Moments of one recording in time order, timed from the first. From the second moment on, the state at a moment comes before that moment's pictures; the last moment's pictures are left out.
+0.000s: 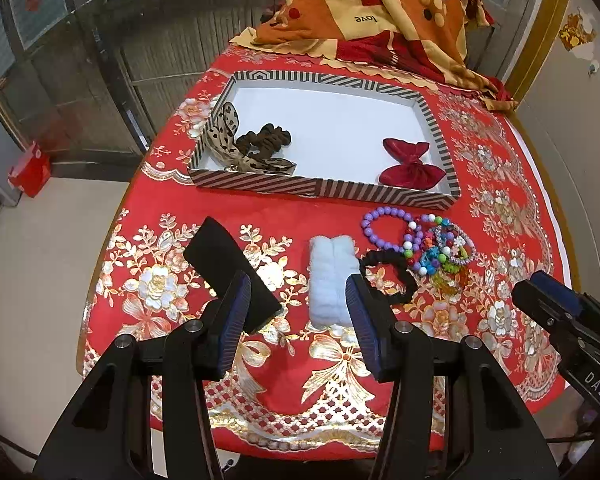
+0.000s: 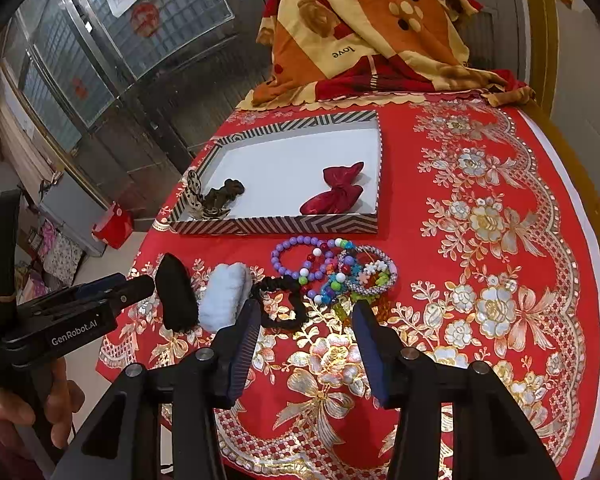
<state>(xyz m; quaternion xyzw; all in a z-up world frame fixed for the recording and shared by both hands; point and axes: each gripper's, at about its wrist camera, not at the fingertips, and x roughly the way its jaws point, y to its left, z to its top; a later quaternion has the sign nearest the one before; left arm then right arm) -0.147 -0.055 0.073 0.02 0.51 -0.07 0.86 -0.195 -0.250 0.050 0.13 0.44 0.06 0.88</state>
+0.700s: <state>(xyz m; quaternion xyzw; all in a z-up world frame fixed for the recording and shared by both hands) -0.137 -0.044 0.052 -0.03 0.55 -0.09 0.83 -0.189 -0.258 0.031 0.11 0.47 0.05 0.88</state>
